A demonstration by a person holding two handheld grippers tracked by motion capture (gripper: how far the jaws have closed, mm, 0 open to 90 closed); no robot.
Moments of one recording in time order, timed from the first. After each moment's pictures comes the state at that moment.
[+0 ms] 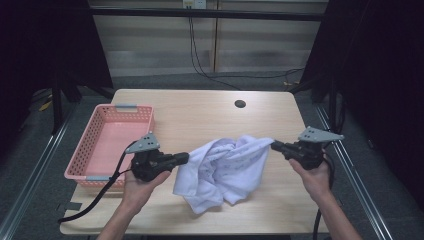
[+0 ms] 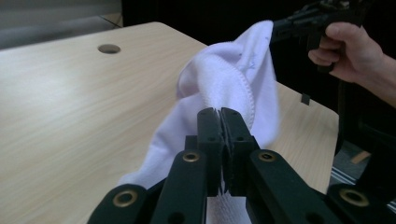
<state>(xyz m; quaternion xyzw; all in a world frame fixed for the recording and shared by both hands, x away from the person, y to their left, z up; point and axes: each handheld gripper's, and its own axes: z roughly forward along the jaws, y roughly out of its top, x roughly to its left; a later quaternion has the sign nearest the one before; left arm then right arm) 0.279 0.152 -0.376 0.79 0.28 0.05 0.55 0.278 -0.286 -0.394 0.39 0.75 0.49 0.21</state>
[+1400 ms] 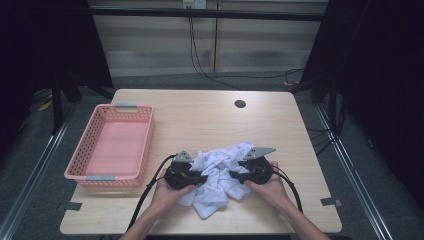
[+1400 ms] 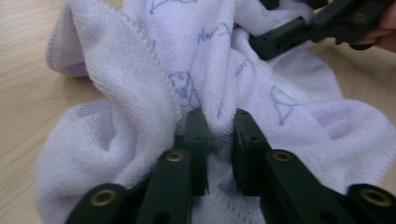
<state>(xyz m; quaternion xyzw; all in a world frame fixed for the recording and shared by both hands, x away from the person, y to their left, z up) 0.310 0.093 -0.488 0.85 0.30 -0.02 0.43 0.301 -0.189 -0.493 0.37 0.84 0.38 0.12</state>
